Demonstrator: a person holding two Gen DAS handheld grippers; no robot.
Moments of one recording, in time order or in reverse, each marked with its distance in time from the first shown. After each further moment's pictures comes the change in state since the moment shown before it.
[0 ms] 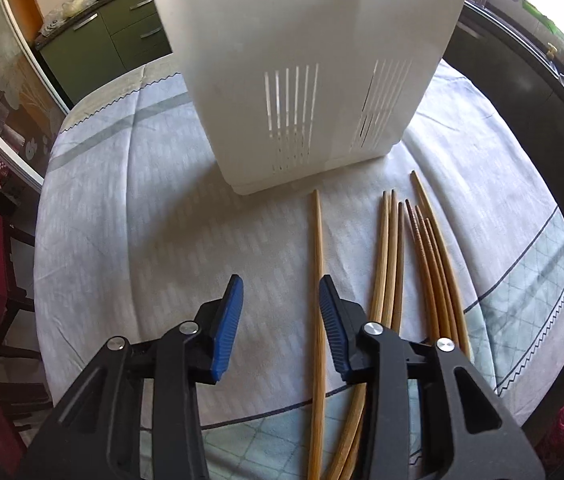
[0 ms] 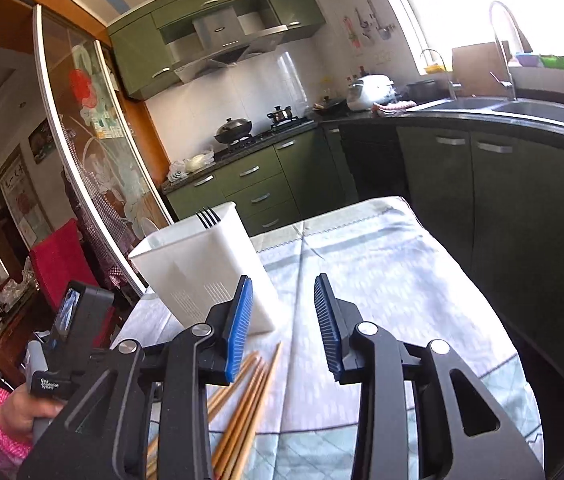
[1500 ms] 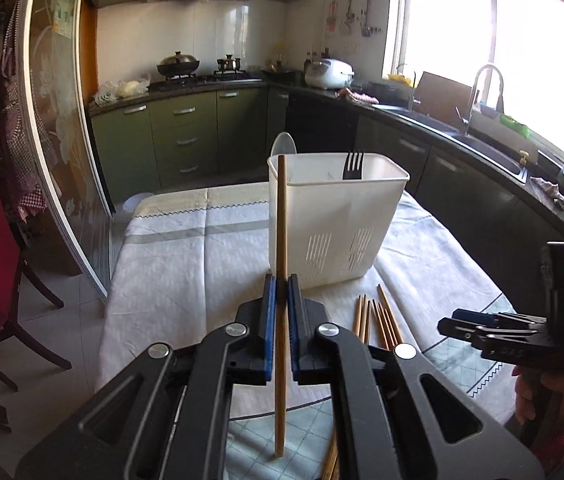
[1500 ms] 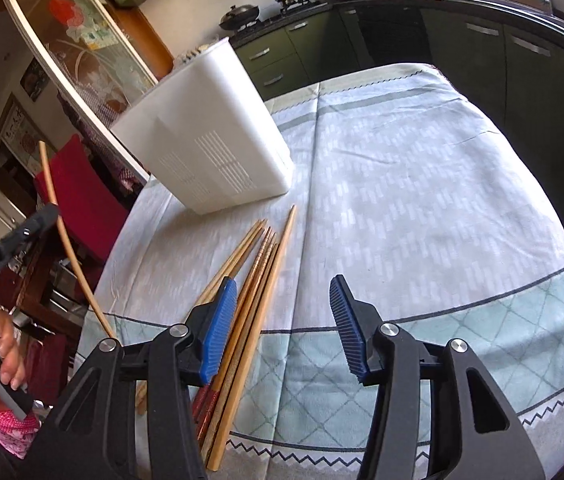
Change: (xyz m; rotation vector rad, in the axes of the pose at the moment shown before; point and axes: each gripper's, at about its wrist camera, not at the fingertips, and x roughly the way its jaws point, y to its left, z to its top) left arm -0.143 0.036 -0.057 -0.139 -0.538 -0.012; right arm 0.072 0.019 -0.032 -0.062 0.494 0.050
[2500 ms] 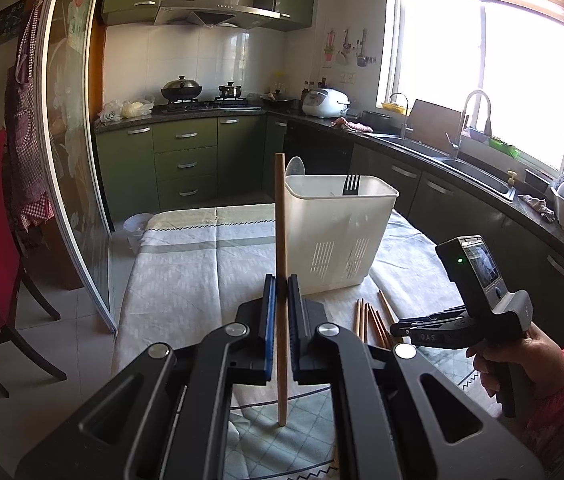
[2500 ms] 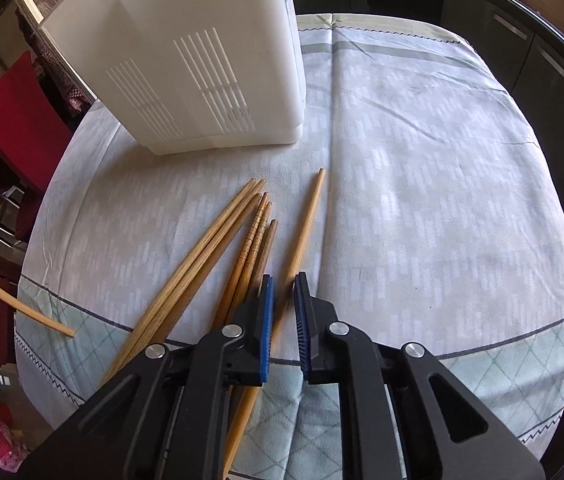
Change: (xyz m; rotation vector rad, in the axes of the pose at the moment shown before) left arm -0.038 0.020 -0.020 -0.002 -0.084 -0.024; right arm 0.076 0.039 0.019 -0.098 0.229 -0.218
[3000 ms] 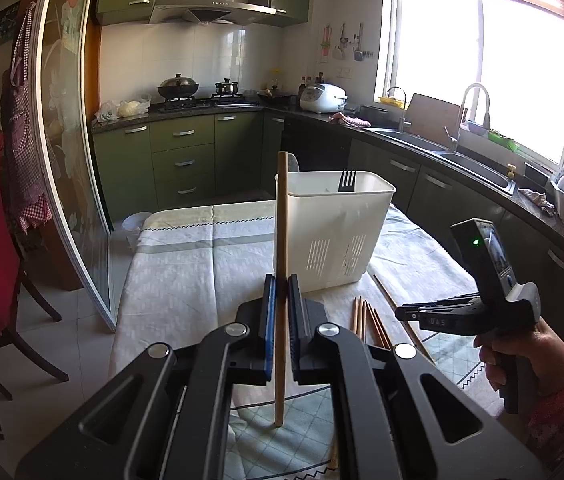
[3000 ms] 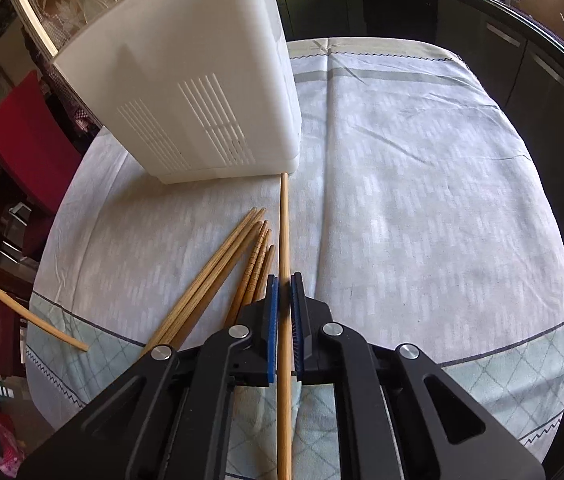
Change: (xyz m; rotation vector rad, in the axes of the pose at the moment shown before) left arm 0.004 -0.007 0.003 0.018 0.020 0.001; right arm -0.028 -0.011 0.004 0.052 -0.116 0.075
